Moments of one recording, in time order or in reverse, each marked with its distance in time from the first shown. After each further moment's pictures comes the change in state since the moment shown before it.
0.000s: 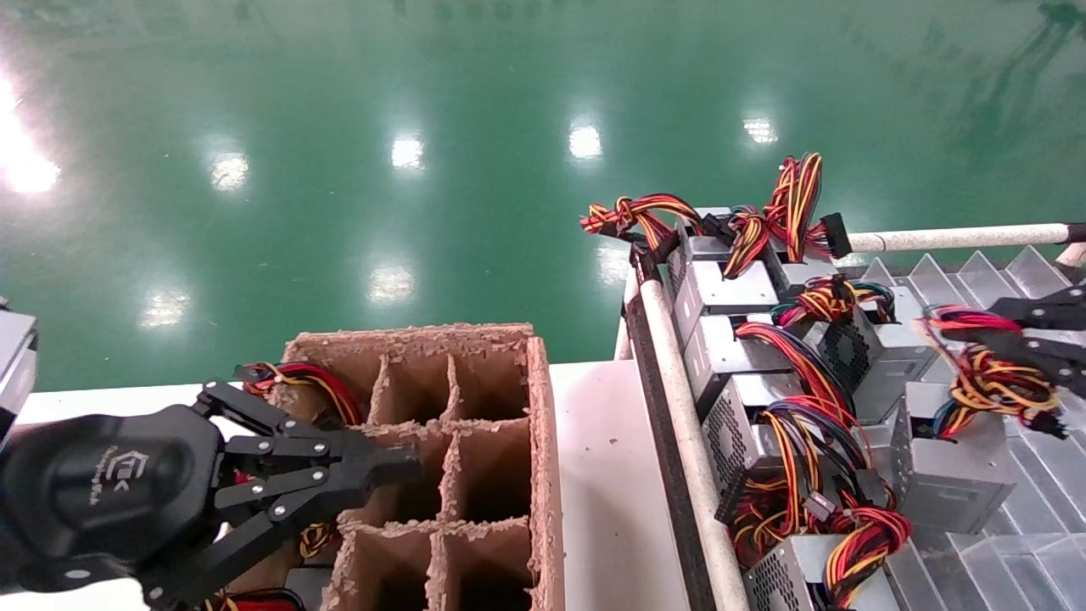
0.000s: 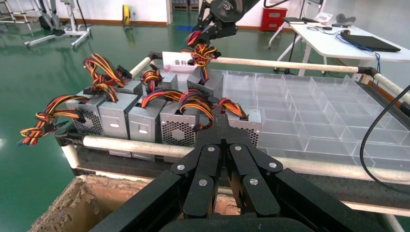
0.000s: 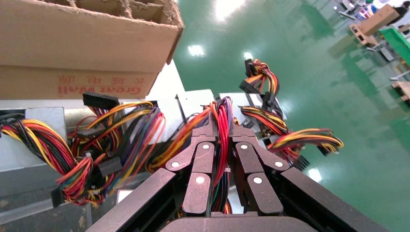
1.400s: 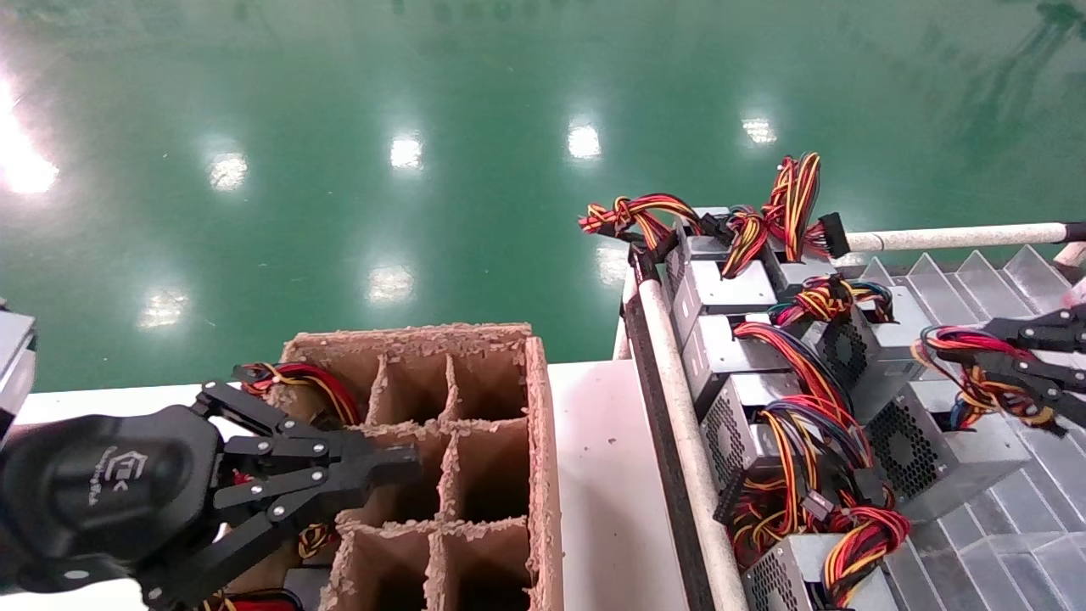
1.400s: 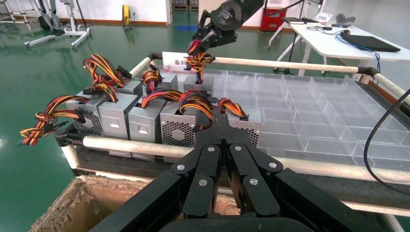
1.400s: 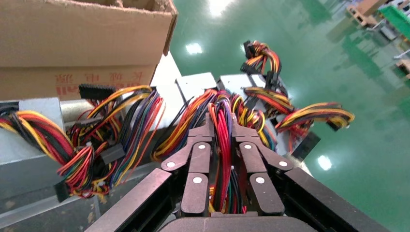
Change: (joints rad) left arm 0.000 0.000 0.000 0.000 0.000 0.000 0.000; right arm -0.025 -0.030 -0.134 -0.099 0.100 0.000 -0.034
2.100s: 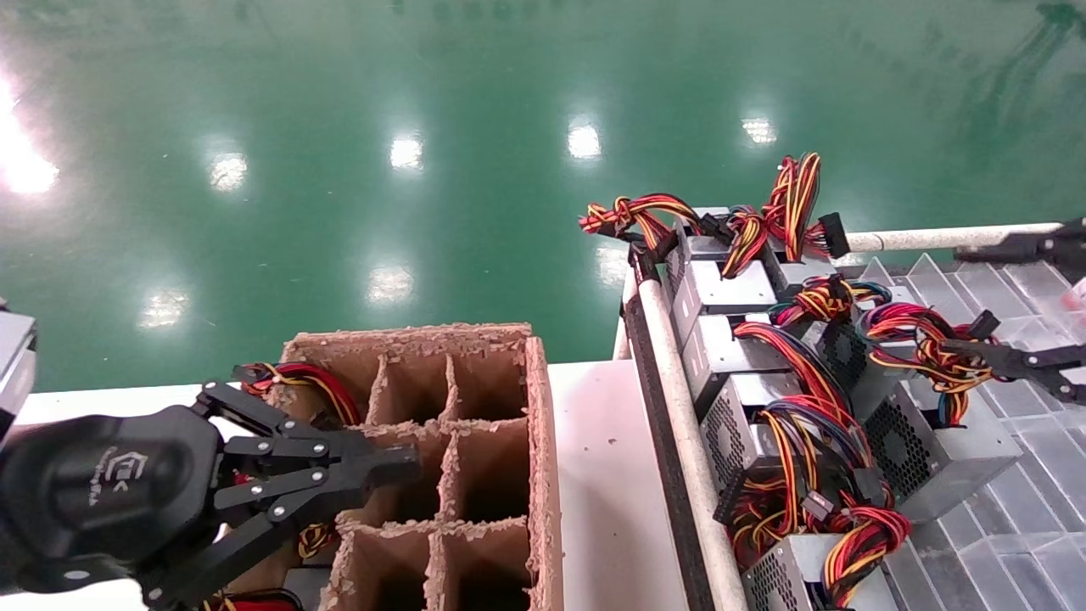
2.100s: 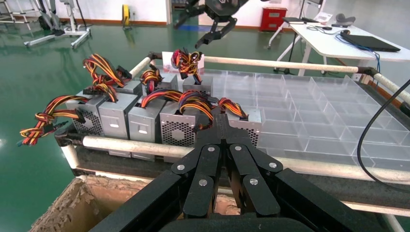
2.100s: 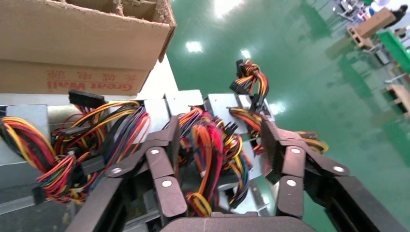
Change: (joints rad) left arm 0.000 0.000 0.000 0.000 0.000 0.000 0.000; right arm 0.160 -0.025 -0.052 0.048 -0.059 -0.004 0.017
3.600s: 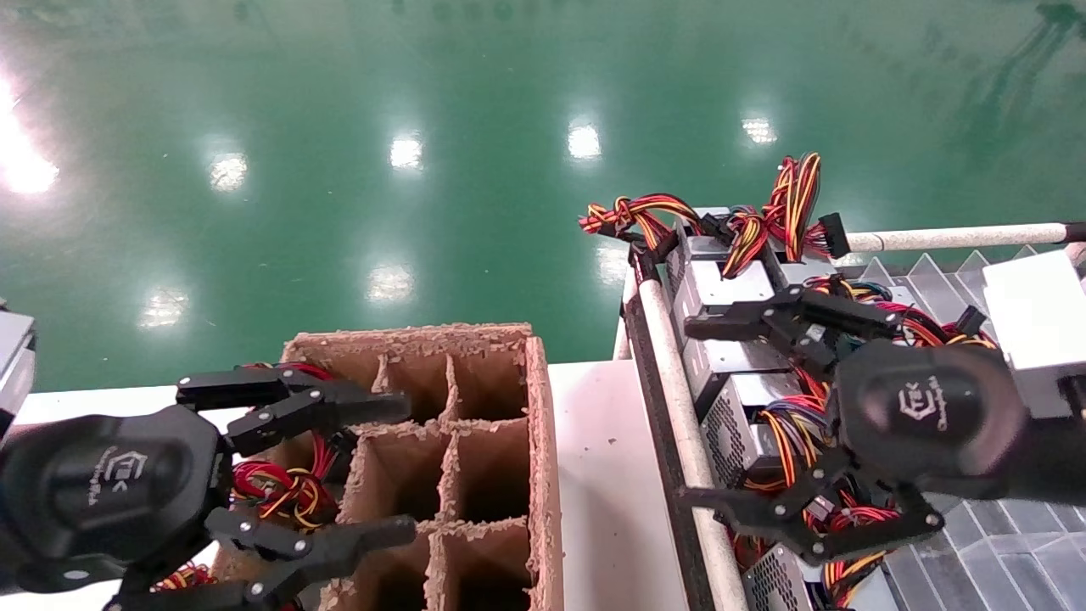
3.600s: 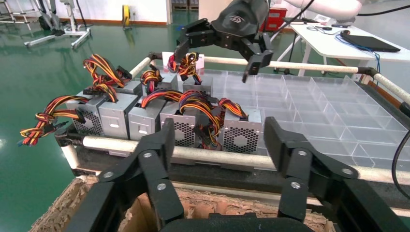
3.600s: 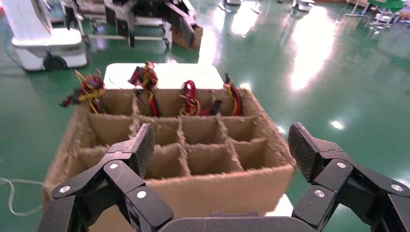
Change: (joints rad) left arm 0.000 0.000 0.000 0.000 0.000 0.000 0.000; right arm -0.663 -0.173 0.780 0.487 -0.097 0.063 0.515
